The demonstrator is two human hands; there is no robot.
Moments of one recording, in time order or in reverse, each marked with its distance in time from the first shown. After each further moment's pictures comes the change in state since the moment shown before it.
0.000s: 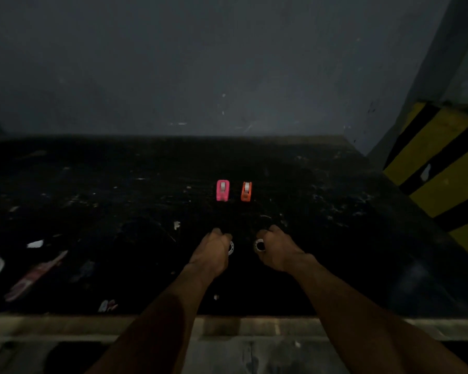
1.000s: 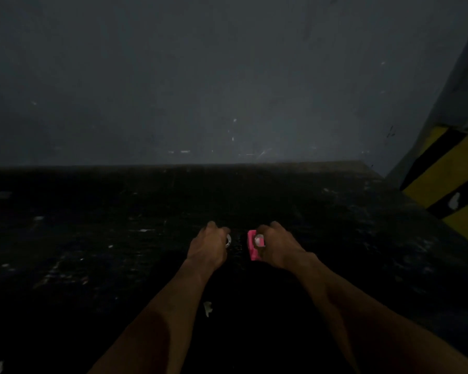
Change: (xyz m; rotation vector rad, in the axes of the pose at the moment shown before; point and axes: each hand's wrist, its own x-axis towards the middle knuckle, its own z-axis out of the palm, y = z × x) left_hand 0.233 -0.166 -0.111 -0.017 0.039 0.054; right_hand 0.244 -0.123 -0.072 0.026 0.152 0.075
